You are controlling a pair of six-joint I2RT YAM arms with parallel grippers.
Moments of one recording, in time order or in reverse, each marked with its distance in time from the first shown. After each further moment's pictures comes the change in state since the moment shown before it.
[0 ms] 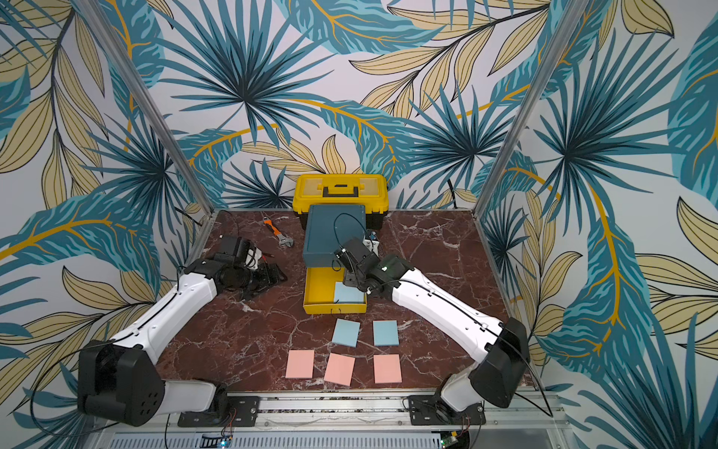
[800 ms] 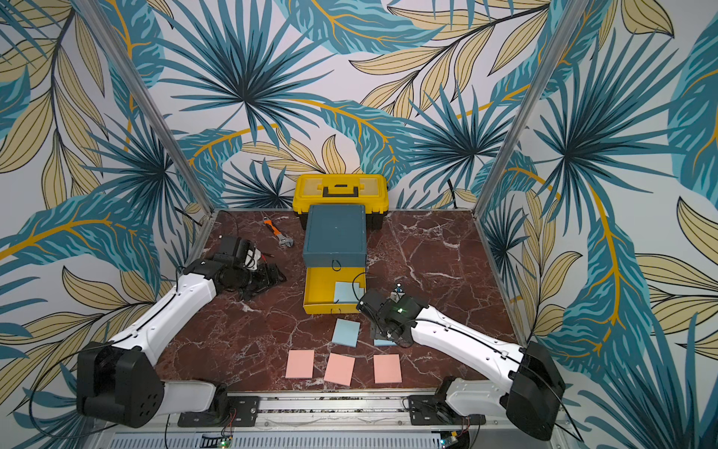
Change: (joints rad) left arm 0.000 -0.012 0.000 -0.019 -0.014 0.002; right arm 0.067 -0.233 -0.520 -0.129 -0.101 0.173
